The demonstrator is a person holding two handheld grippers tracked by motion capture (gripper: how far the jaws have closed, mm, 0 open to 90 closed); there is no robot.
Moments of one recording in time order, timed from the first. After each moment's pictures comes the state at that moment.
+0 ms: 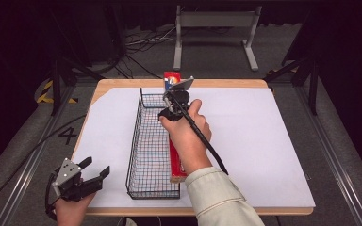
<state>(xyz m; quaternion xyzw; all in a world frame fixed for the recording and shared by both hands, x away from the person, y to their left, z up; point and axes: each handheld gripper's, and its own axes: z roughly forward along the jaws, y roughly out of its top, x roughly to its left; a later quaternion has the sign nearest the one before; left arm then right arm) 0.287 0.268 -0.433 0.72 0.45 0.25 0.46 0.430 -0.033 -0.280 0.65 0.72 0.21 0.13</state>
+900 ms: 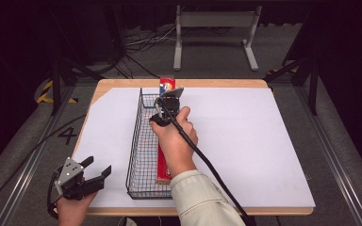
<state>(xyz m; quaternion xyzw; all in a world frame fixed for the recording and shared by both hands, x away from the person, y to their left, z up) 0.290 0.264 -0.434 0.73 0.44 0.25 0.46 0.434 -0.008 -0.313 0.67 0.69 0.22 0.13</state>
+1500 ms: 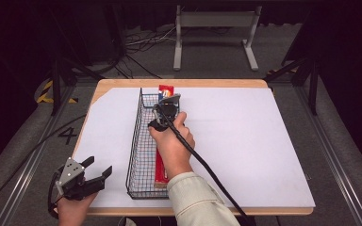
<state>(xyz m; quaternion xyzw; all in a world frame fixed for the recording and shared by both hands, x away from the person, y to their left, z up) 0.289 0.263 -0.434 0.73 0.44 0.25 0.46 0.438 -0.001 -0.339 0.68 0.69 0.21 0.12</state>
